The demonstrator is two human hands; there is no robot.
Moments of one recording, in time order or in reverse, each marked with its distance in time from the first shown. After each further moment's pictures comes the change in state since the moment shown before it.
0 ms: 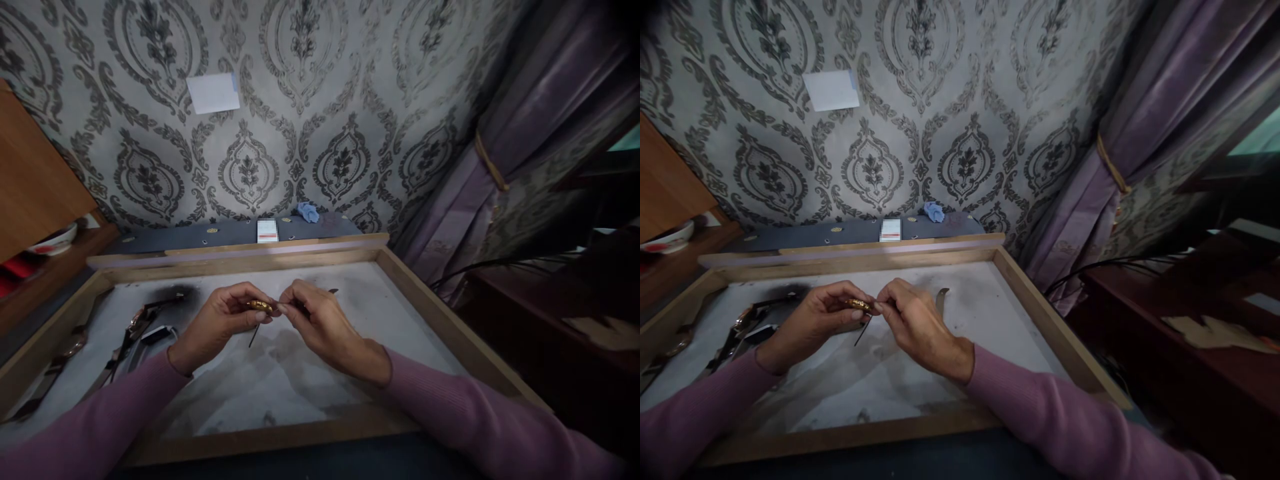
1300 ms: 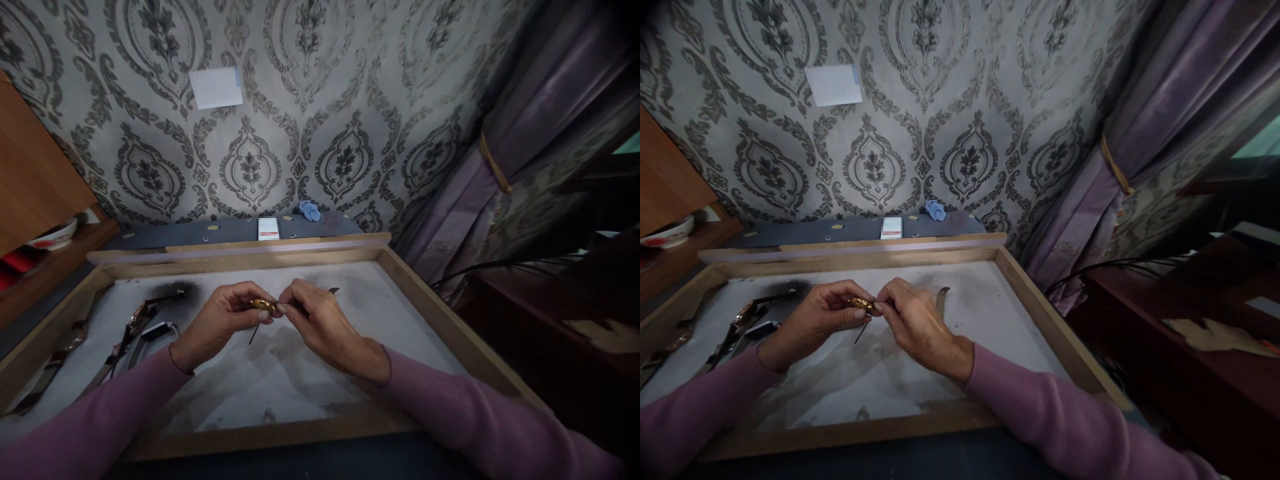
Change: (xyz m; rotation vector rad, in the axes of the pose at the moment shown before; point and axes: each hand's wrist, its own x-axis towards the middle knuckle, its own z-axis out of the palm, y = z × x) left_hand 0.001 0.003 0.004 -0.020 0.016 -0.024; right_hand -0.001 0.001 0.002 -0.050 -0.032 -0.020
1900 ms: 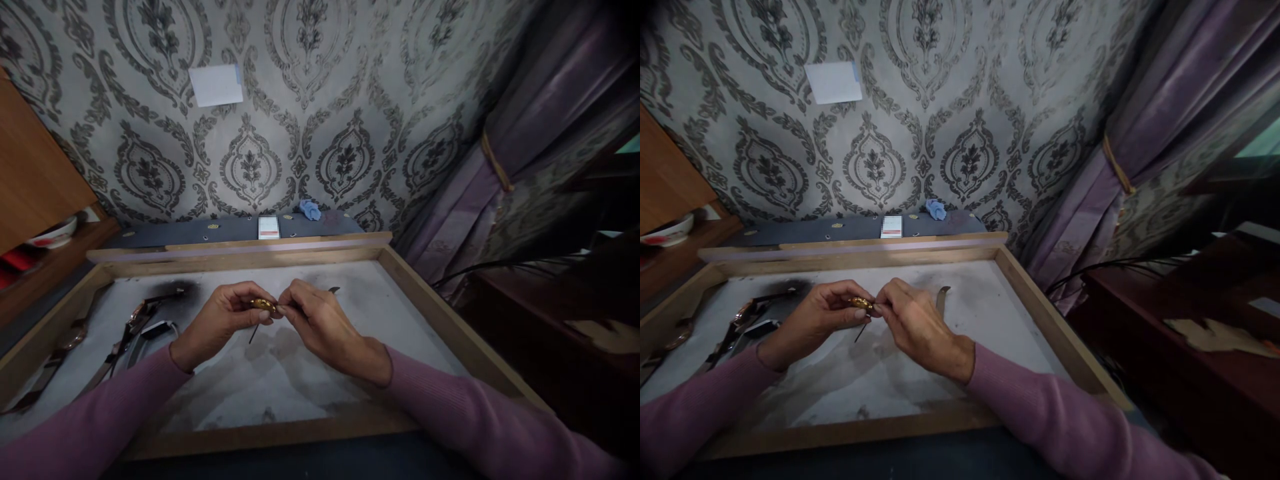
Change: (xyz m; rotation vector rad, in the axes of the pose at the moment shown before) left_hand 0.000 -0.001 -0.001 0.004 -0.009 -0.006; right_hand -0.002 0.002 0.001 -0.043 -0.052 -0.015
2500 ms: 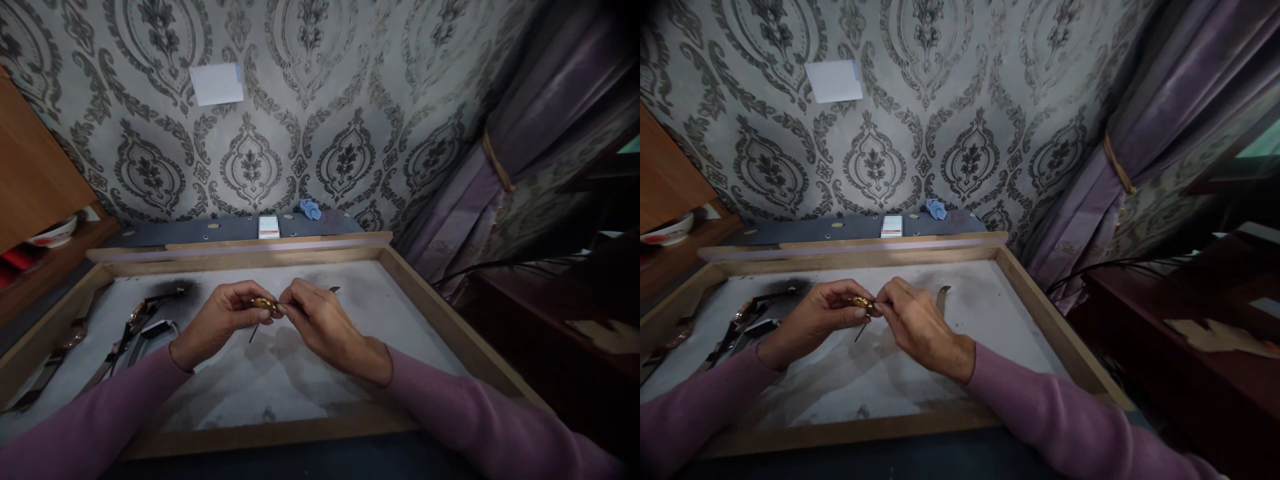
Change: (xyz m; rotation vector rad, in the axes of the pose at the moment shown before) left_hand 0.000 -0.001 0.000 0.014 0.002 0.008; right_hand 0.001 -0.001 -0.001 0.002 0.000 0.003
